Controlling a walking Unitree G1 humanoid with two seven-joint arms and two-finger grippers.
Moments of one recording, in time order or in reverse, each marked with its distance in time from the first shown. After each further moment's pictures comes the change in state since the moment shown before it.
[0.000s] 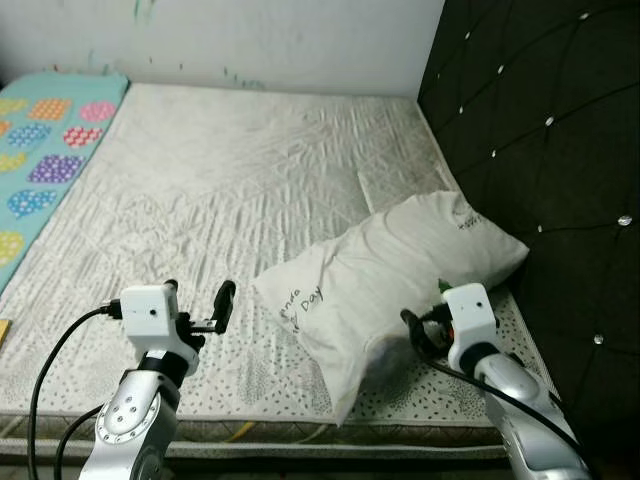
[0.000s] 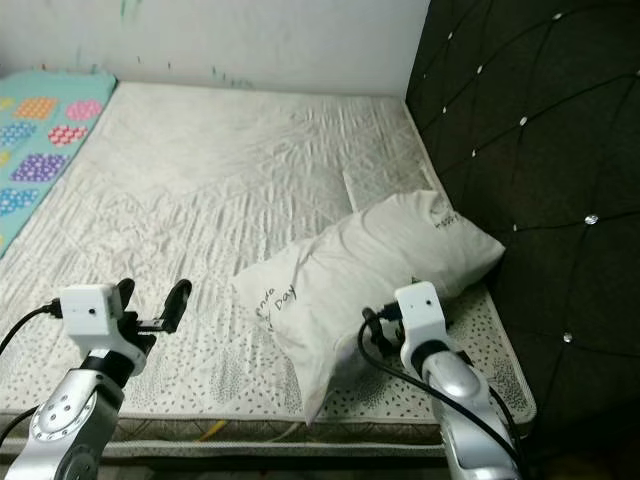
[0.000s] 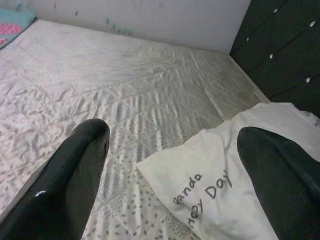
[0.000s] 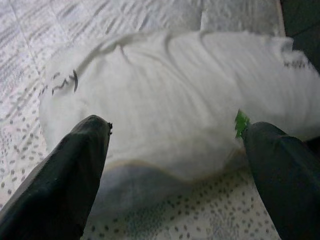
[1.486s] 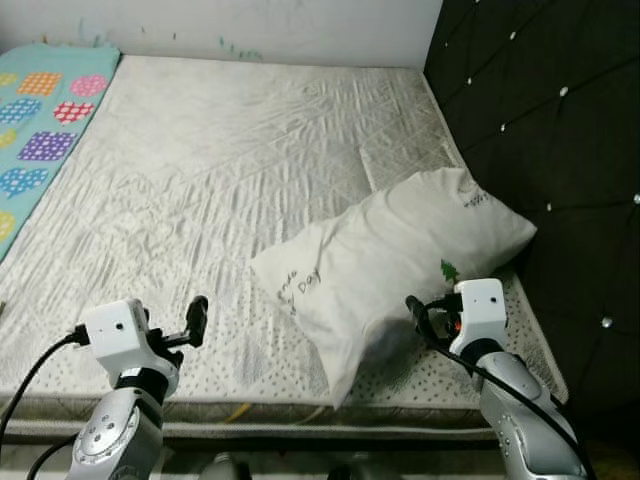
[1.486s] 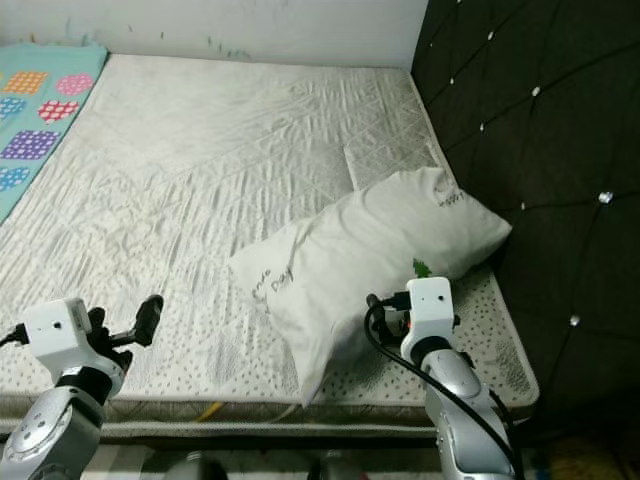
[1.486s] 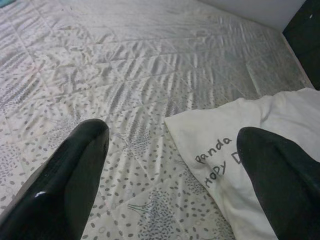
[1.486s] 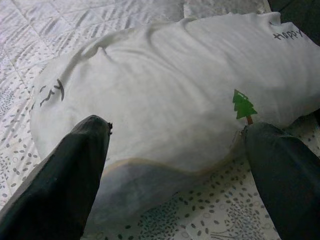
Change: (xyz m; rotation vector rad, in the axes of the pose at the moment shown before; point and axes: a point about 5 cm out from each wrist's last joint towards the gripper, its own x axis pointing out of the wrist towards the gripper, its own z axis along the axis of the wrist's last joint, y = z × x) left arm -0.021 0.011 0.004 -0.135 0.087 0.182; right arm -0.003 0.002 0.015 0.150 -0.079 -0.085
